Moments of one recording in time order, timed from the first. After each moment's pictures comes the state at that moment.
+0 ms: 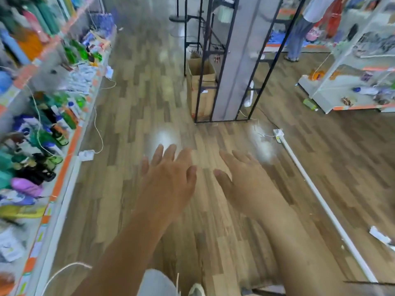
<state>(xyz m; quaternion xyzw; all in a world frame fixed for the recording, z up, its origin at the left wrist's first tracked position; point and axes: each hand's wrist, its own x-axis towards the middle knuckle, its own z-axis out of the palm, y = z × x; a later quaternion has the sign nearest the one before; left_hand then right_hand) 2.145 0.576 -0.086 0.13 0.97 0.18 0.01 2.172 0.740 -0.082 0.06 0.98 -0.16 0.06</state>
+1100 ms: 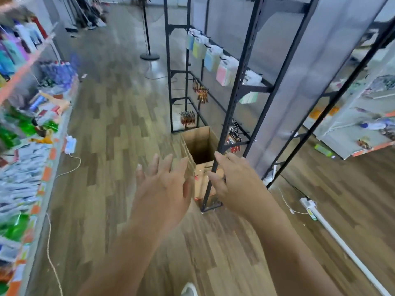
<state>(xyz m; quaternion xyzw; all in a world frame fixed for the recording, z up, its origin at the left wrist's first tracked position) 1.281 0.629 -0.068 0.24 0.96 0.13 -0.05 1.321 0.791 -0.059 0.12 0.97 -0.19 -0.01</state>
